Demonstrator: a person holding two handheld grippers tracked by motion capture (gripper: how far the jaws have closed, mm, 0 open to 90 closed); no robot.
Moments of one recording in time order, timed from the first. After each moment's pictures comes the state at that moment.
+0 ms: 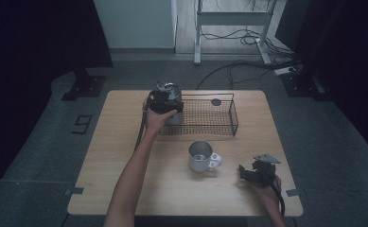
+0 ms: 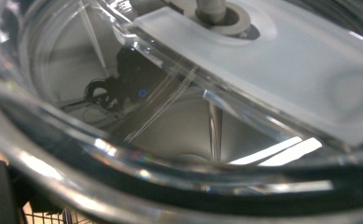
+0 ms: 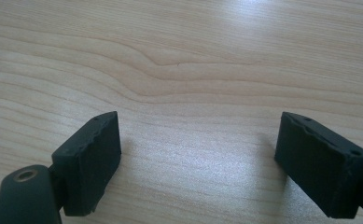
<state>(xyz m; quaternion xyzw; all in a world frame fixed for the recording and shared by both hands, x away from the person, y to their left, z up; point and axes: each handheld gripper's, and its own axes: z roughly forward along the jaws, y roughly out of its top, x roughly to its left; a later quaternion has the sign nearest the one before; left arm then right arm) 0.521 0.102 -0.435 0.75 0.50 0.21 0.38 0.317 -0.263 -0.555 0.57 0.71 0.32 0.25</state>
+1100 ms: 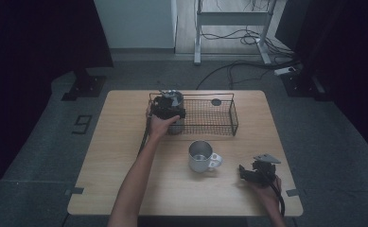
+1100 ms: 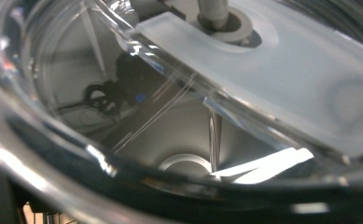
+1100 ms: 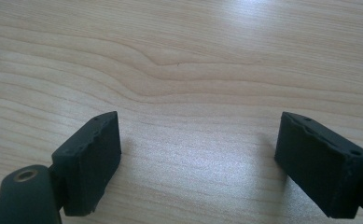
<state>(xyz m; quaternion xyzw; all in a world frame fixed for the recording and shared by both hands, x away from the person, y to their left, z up) 0.522 0.090 -0.464 0.75 0.51 0.21 0.36 0.317 -0.263 -0.555 0.57 0.71 0.32 0.25</state>
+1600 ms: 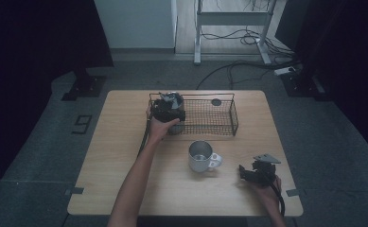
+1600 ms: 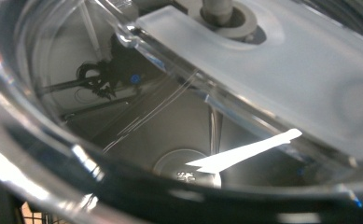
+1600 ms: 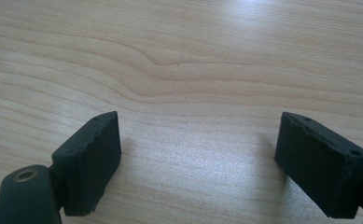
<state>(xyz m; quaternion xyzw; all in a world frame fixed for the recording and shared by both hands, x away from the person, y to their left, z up) 0.514 0.091 -0.471 0.75 0.50 0.22 0.37 0.317 -0.263 -0.555 0.57 0.71 0.32 0.25</state>
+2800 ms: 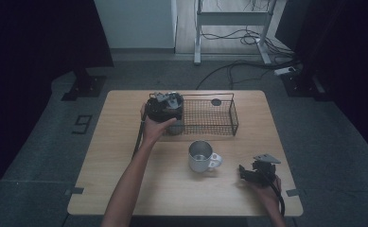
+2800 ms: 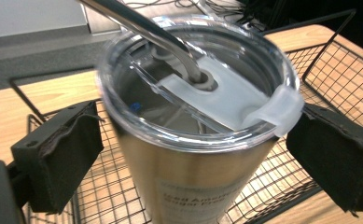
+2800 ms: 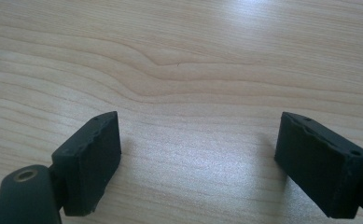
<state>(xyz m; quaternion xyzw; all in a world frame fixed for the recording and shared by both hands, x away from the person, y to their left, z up) 0.483 0.107 -0.435 0.73 0.48 0.26 0.41 0.317 -0.262 -0.555 0.57 0.71 0.32 0.25</state>
